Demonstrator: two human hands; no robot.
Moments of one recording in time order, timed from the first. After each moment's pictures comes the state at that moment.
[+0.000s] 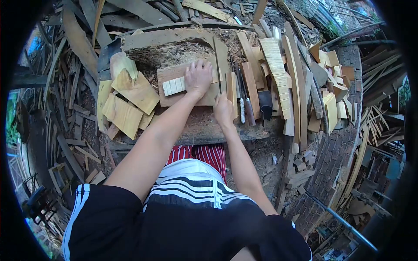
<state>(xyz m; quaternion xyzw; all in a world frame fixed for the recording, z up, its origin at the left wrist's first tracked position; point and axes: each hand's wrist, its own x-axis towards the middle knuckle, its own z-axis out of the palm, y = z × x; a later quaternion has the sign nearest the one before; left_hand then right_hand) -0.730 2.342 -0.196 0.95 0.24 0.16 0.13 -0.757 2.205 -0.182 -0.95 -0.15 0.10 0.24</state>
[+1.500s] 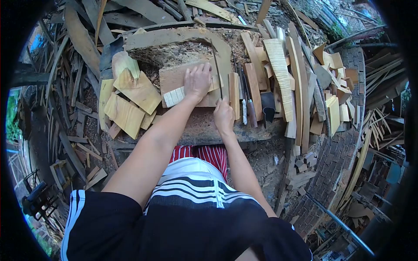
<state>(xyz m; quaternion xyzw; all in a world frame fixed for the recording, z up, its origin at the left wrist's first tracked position) -0.744 2.351 -0.193 0.96 0.20 0.12 0.18 -0.771 2.204 -0.184 -0.96 -0.13 0.12 0.21</state>
